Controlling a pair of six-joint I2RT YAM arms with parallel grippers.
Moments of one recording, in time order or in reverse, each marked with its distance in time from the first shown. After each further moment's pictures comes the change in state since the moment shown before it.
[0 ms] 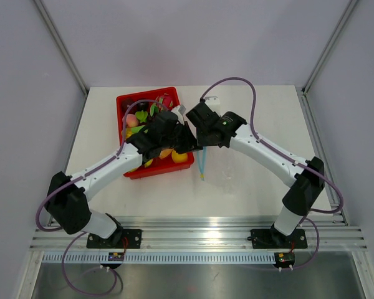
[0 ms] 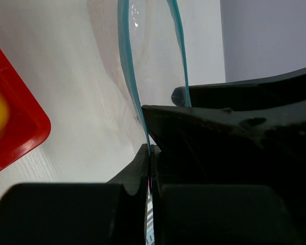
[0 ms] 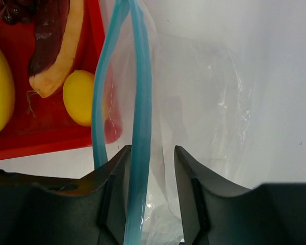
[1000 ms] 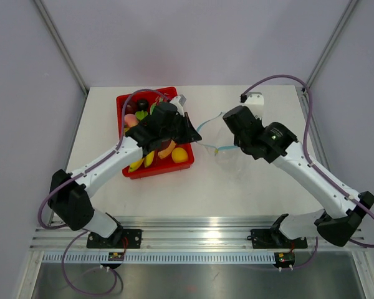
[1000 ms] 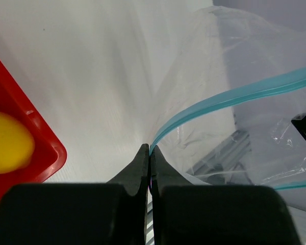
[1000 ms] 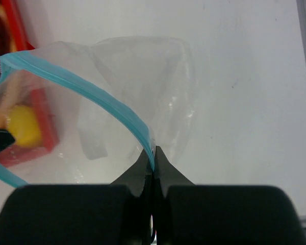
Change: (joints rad) left arm 0.035 0.022 0.135 -0.046 -0.047 0.107; right arm -0.053 -0.373 -0.101 -0.086 0.237 -0.053
